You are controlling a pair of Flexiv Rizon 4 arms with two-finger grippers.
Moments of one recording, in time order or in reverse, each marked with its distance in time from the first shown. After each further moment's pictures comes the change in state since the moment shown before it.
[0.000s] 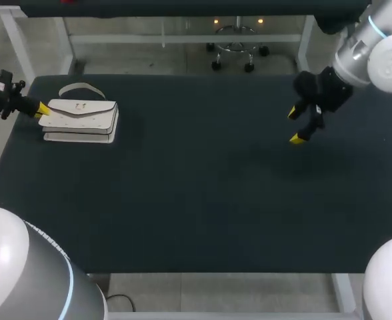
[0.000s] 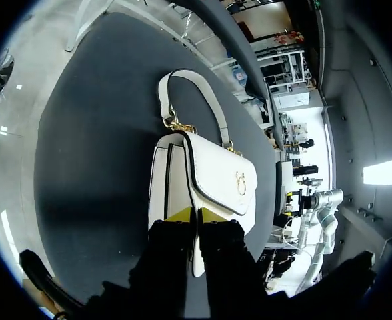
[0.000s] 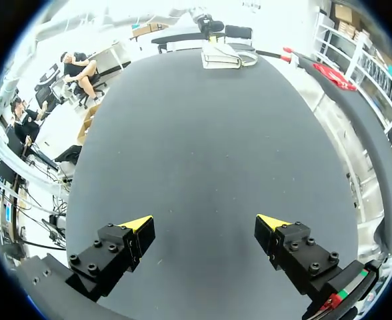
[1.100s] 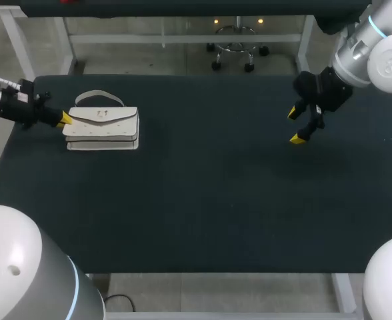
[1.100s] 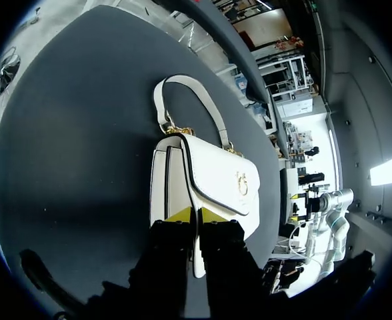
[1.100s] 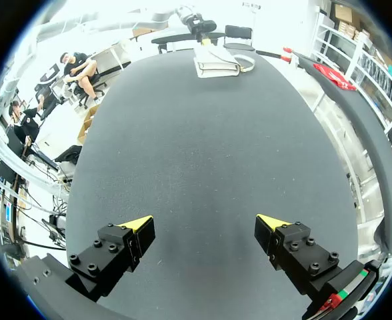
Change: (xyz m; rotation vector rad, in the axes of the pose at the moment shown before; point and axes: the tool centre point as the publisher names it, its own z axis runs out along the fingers) left arm 0.042 0.046 0.051 0.095 -0.042 0.018; right arm 0.000 0.000 0.000 0.000 0.000 0.000
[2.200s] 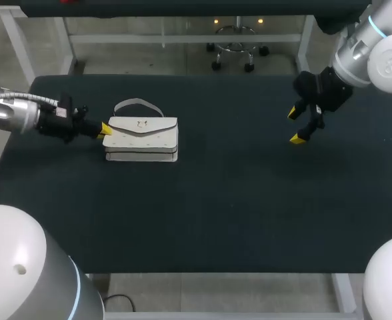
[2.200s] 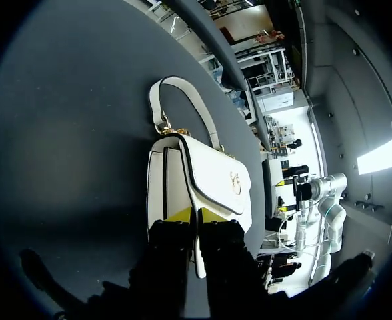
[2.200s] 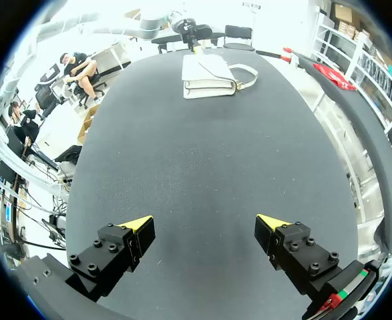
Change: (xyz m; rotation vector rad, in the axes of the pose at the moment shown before) left arm 0.071 0.057 0.073 -0.004 0.130 0.033; right arm 0.000 0.000 0.000 0.000 0.000 0.000
